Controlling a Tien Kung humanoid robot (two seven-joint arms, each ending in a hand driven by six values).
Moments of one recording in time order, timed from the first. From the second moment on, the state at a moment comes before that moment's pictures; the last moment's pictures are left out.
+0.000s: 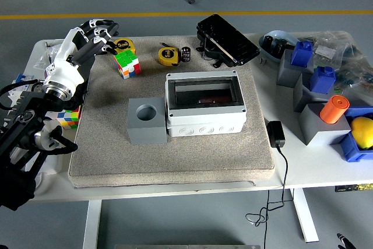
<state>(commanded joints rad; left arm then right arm) -0.39 0.26 -1.17 -1.36 0.79 0.16 -0.07 0.19 -0.19 0.29 0.29 0.43 -0.22 0.02</state>
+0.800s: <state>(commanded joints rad) -0.39 0.27 -1.15 -1.35 0.79 0.16 -0.07 0.20 -0.18 0.29 0.29 0.42 -0.22 0.02</state>
